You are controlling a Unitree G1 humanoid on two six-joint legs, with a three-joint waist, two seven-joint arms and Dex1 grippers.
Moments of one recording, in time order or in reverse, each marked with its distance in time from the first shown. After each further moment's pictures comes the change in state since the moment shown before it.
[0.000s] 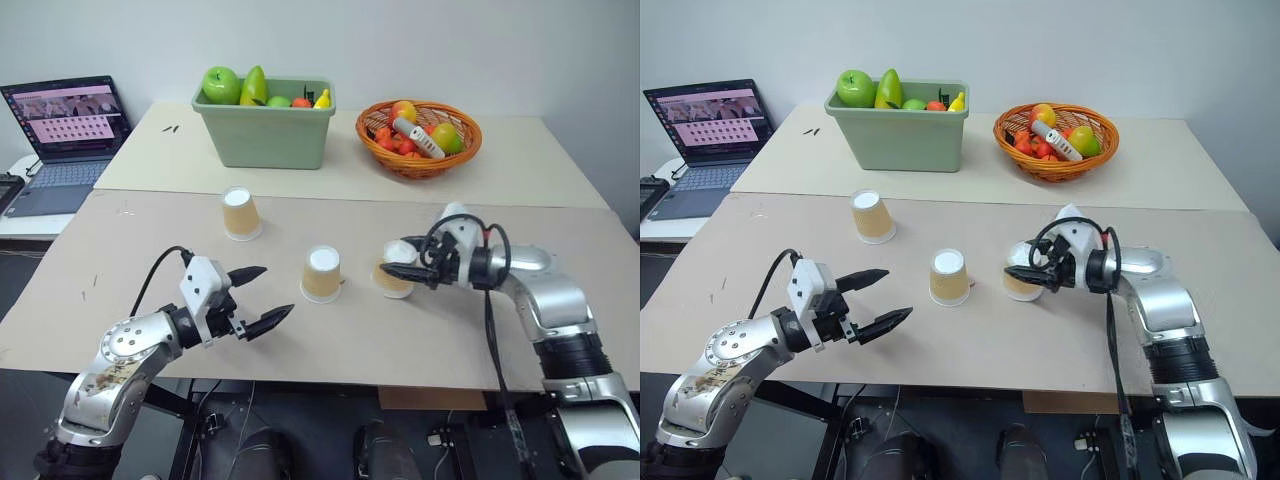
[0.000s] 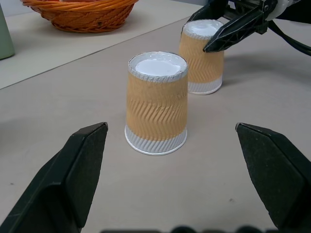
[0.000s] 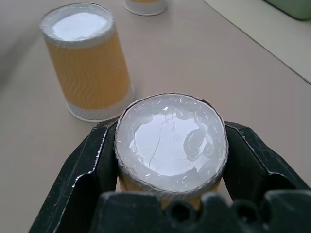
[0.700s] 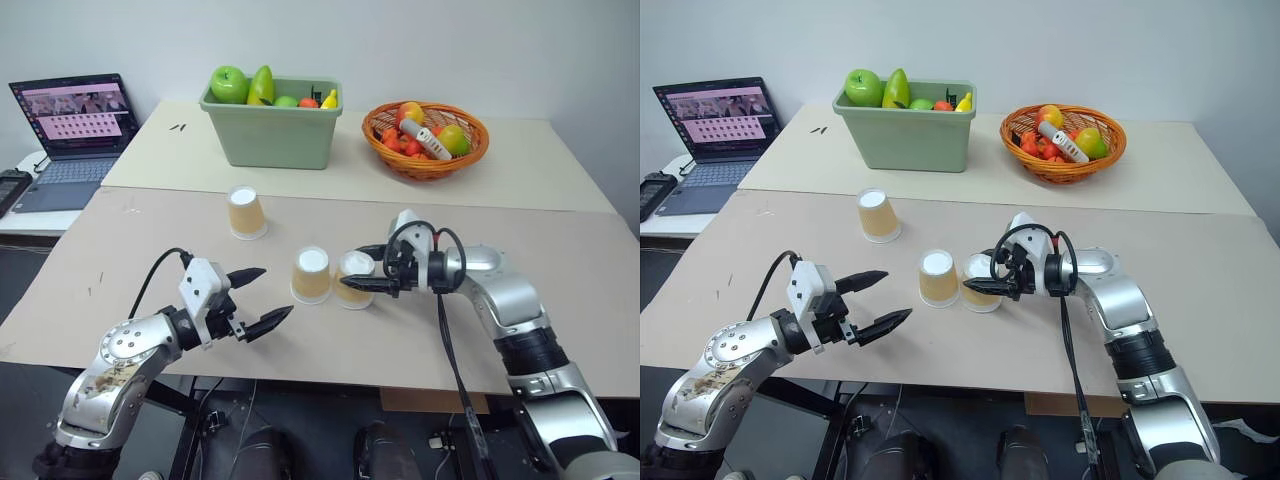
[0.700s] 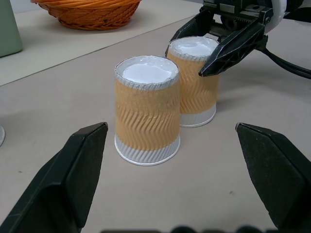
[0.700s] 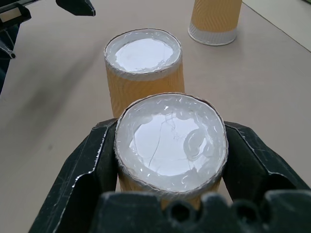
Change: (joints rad) left arm 0.011 0.001 0.002 -0.007 0.000 0.001 0.006; right arm -0.062 0.121 0.091 0.027 0.000 0.009 0.010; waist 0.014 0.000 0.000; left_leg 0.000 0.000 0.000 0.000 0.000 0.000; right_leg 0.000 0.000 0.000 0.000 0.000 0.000
